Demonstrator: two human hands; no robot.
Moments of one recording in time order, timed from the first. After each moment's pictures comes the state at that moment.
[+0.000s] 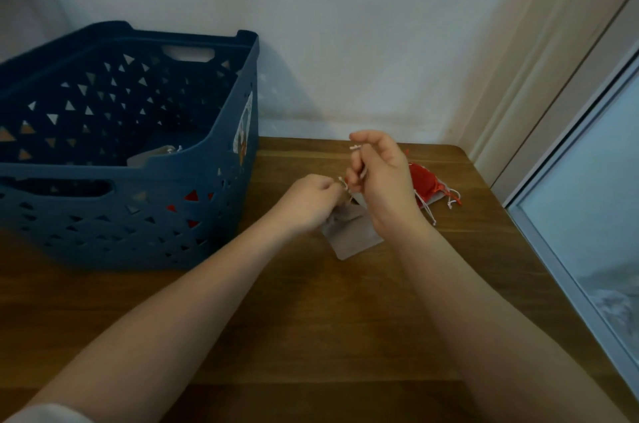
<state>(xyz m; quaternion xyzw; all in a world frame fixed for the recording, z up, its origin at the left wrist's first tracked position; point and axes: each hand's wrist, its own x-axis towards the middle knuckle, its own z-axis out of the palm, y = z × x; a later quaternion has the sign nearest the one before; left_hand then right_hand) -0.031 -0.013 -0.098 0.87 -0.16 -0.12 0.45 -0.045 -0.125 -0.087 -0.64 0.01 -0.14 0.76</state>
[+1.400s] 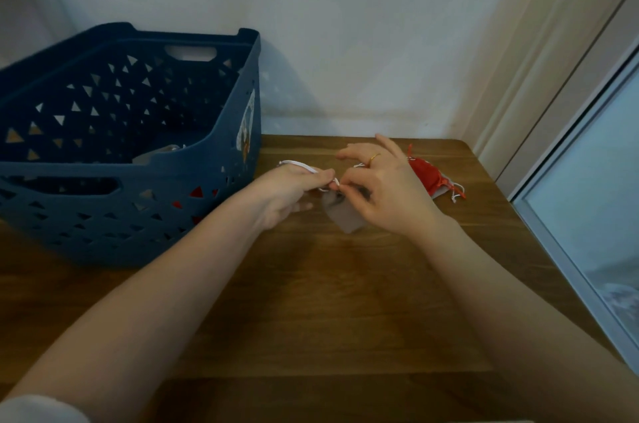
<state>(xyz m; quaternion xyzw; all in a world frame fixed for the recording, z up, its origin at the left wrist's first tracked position) -0.015 0.014 -0.094 0.74 -0.05 -0.24 0.62 -0.052 -0.154 -0.094 -0.93 -0.25 -0.23 0.10</state>
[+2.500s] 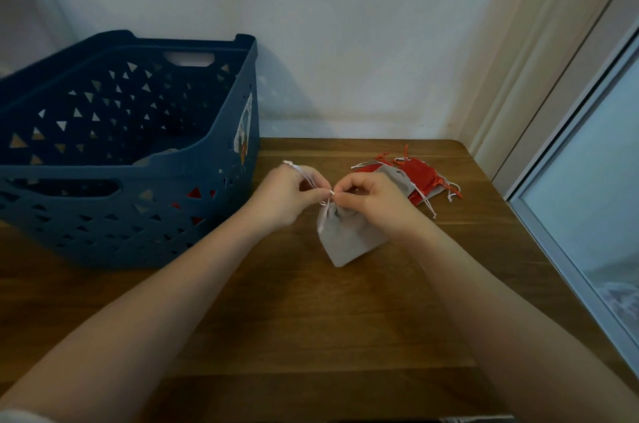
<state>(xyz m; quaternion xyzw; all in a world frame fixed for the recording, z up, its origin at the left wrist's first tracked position) -0.035 0.015 -0.091 0.89 -0.22 -0.03 0.40 -0.061 -0.146 -0.104 -0.85 -0.07 0.03 0.53</state>
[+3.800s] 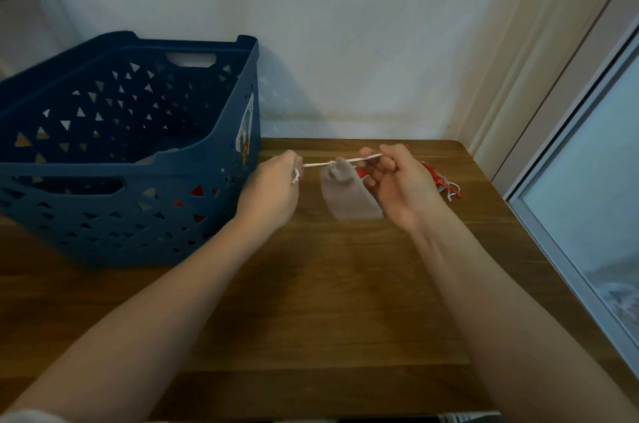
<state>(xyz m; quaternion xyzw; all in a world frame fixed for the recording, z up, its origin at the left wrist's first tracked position) -0.032 0.021 -0.097 0.94 -0.14 0.13 0.30 -0.055 -0.152 -0.087 -0.51 0.07 -0.01 0.86</state>
